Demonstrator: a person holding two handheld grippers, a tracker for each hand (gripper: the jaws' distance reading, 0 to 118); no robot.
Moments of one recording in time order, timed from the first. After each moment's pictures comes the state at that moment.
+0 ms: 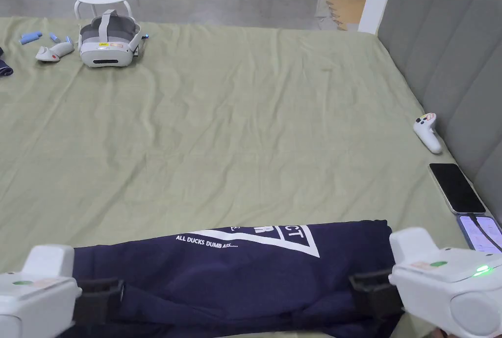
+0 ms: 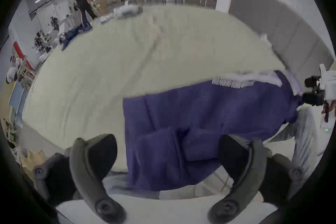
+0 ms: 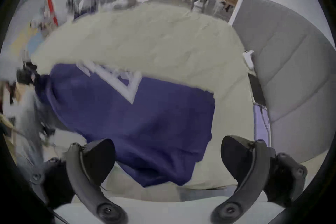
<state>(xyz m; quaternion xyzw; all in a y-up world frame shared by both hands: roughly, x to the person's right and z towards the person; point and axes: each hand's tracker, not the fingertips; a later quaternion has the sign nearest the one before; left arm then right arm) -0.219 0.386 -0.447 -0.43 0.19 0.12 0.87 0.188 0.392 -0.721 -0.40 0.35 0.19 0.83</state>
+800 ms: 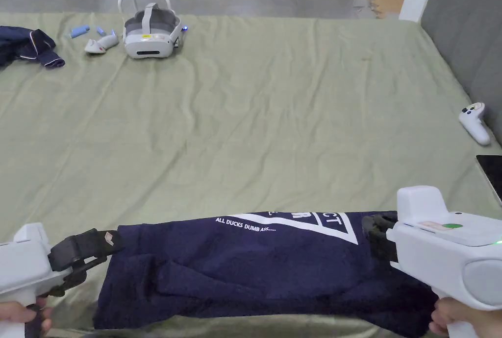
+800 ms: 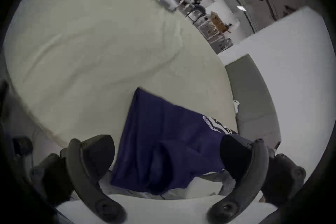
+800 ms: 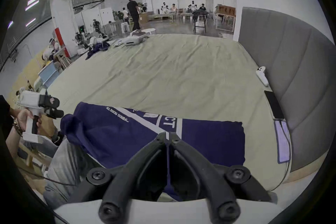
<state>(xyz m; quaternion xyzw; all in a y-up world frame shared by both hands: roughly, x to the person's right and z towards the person) -0.315 0.351 -0.387 -0.33 0.13 0.50 0.79 0.128 0.409 -0.687 -0.37 0.39 0.12 0.84</state>
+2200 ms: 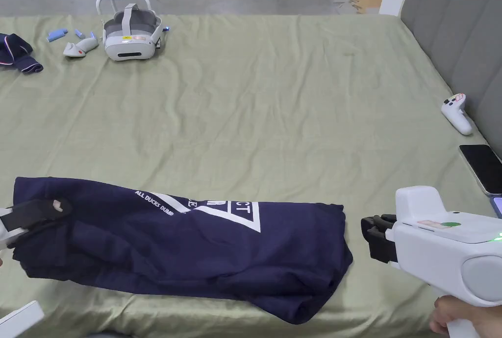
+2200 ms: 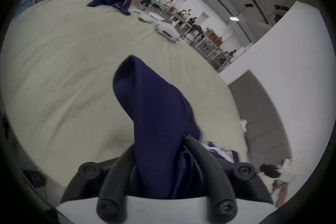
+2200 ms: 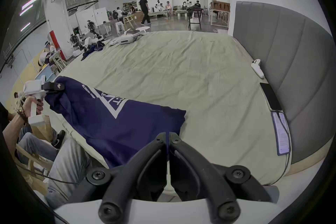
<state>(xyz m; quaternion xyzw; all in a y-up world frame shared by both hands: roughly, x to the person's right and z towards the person) -0.382 0.384 -0.411 -0.24 0.15 0.43 0.86 0.142 0.405 -0.689 -0.38 0.37 0.11 0.84</state>
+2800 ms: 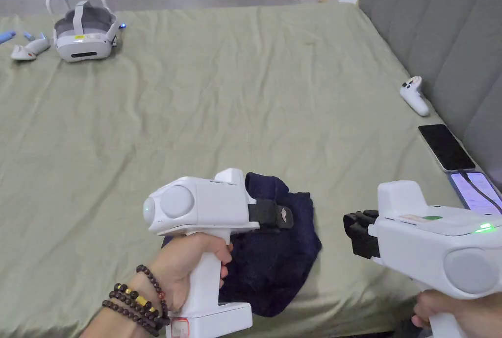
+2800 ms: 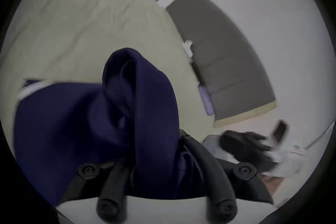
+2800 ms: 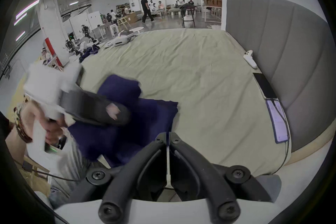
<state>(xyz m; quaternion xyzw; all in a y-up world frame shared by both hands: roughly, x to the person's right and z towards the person) -0.101 0.342 -0.653 -0.46 -0.11 0.38 0.80 0.176 0.402 -0.685 -0.40 0.34 0.09 0.85</state>
